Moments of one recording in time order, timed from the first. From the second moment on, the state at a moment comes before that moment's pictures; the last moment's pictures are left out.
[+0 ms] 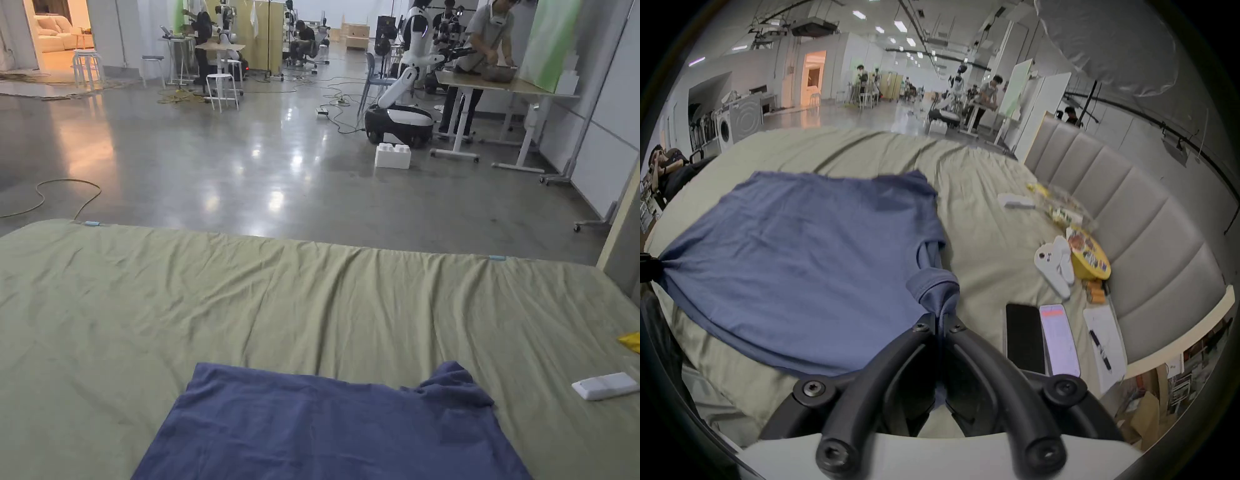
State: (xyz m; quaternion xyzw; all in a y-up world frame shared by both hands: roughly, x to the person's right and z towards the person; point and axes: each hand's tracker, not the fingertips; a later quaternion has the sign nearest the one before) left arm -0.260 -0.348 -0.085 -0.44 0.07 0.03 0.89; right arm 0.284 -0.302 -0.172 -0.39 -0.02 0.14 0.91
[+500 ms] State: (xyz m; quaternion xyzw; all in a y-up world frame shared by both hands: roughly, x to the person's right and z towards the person) left arm -0.246 -0.356 -0.125 -0.48 0.06 0.04 0.87; right arm 0.279 -0.336 -0.185 -0.42 -0.05 0.14 0.89
